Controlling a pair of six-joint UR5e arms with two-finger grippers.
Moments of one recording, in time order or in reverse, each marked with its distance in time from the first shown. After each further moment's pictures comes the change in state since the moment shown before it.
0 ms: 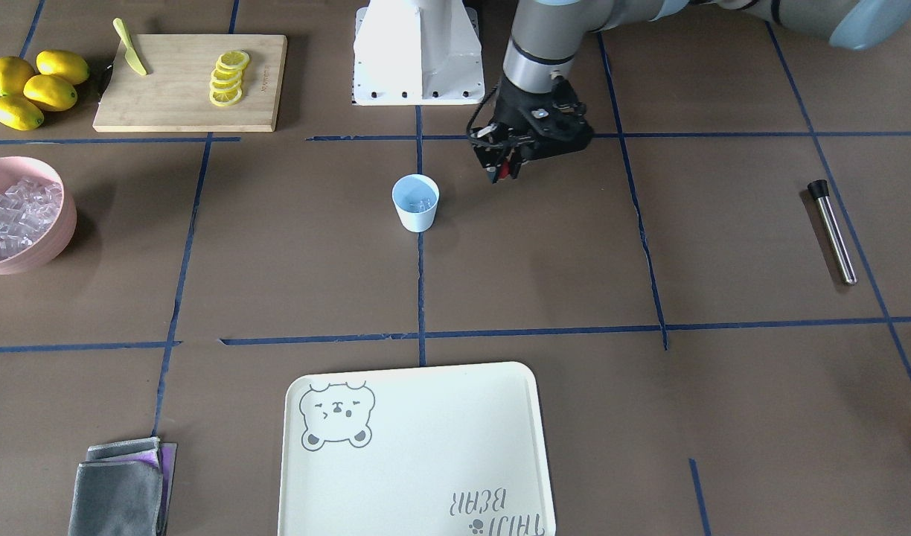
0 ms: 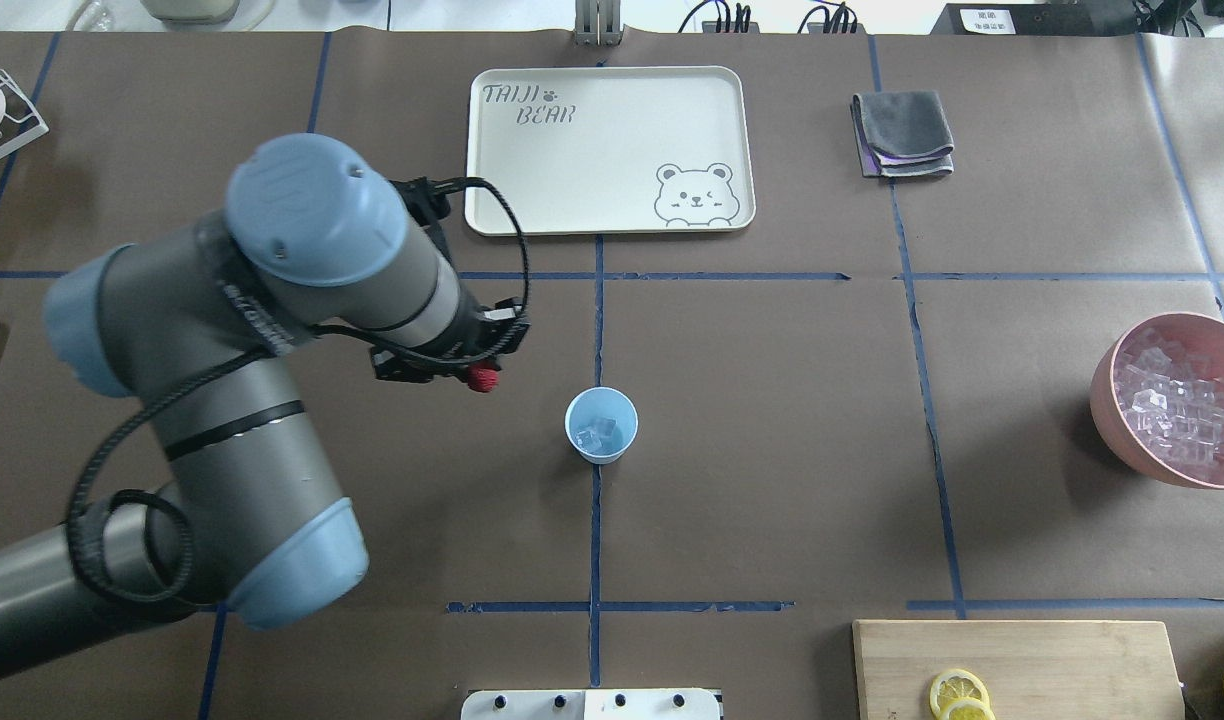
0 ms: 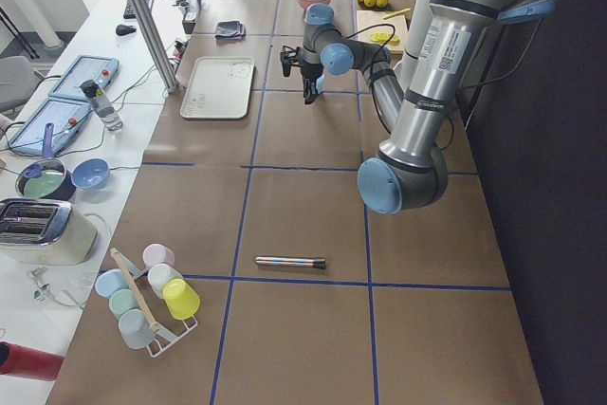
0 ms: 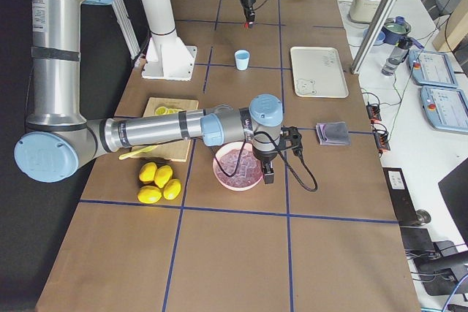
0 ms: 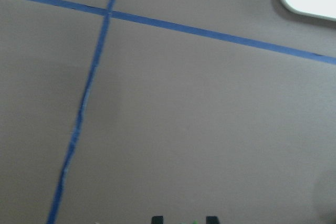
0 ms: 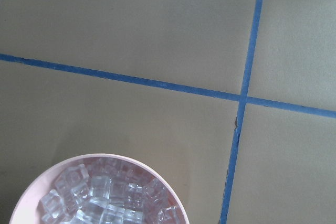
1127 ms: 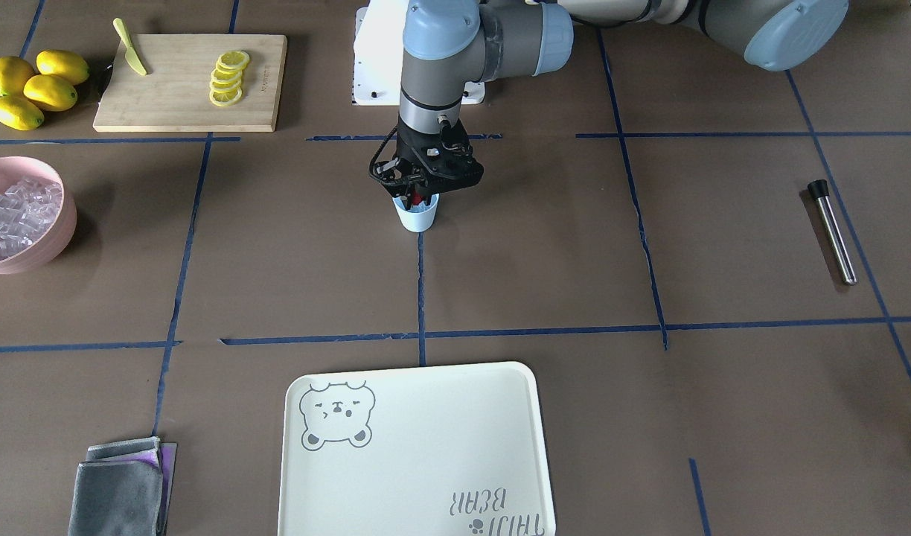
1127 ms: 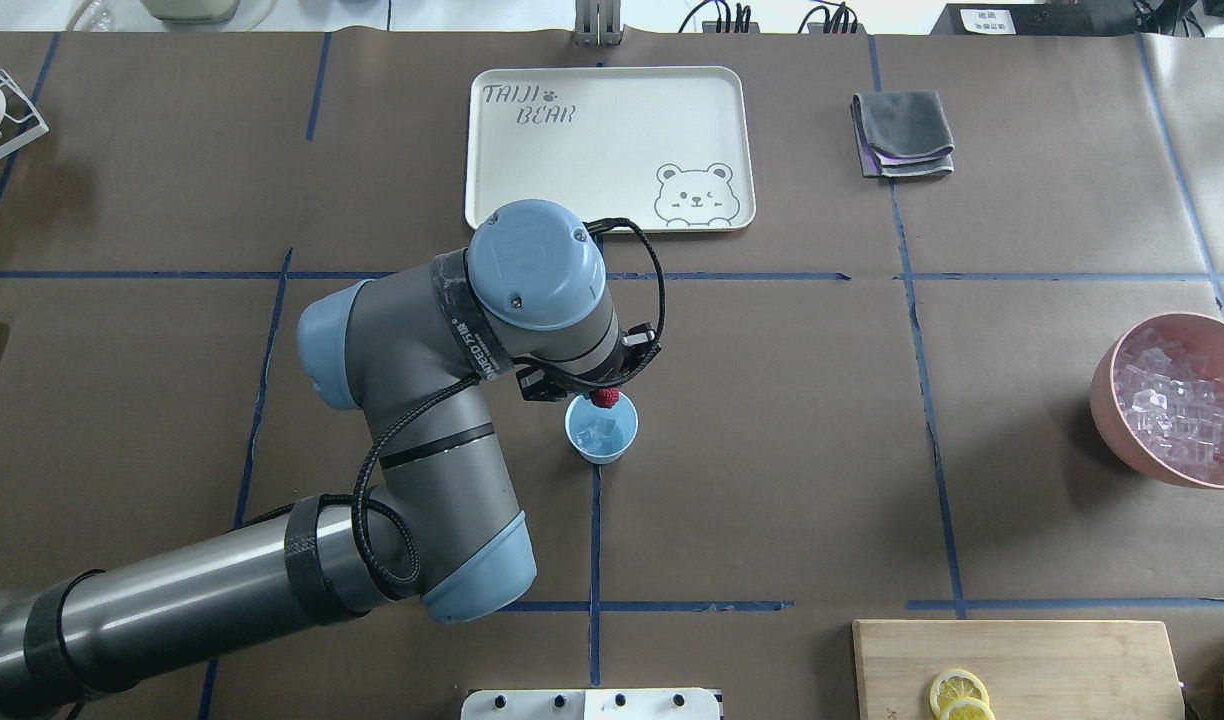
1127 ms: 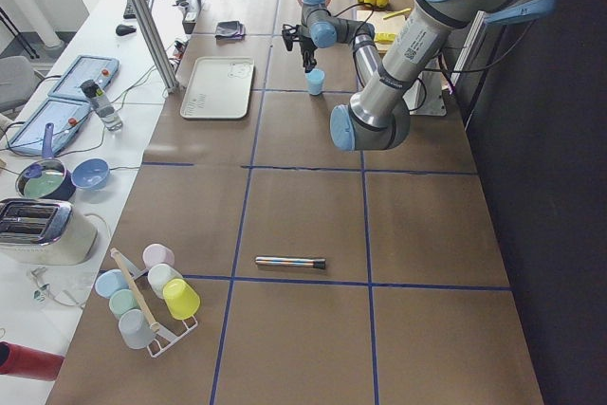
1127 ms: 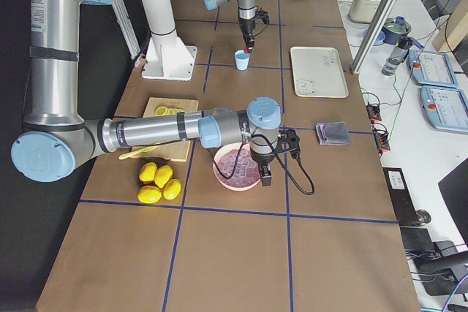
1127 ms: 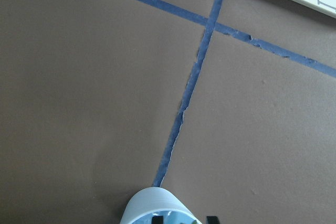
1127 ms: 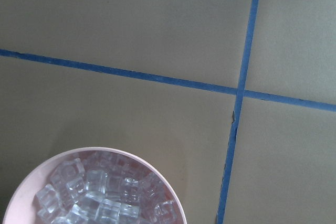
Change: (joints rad) left arm 0.086 -0.147 0.262 -0.153 0.064 -0.066; right arm 0.002 -0.010 0.000 0.000 0.001 -0.004
